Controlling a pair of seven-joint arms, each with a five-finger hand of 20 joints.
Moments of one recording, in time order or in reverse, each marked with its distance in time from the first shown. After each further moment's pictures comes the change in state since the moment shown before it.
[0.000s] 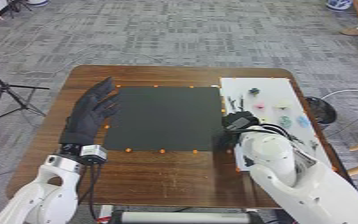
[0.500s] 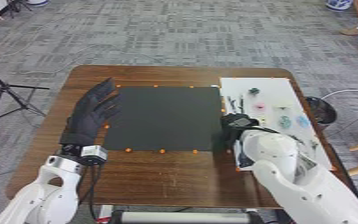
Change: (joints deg) left arm 0.2 -0.3 0.0 0.0 -0.1 -0.3 0.0; right arm -3.7 -3.2 5.3 1.2 8.4 5.7 0.0
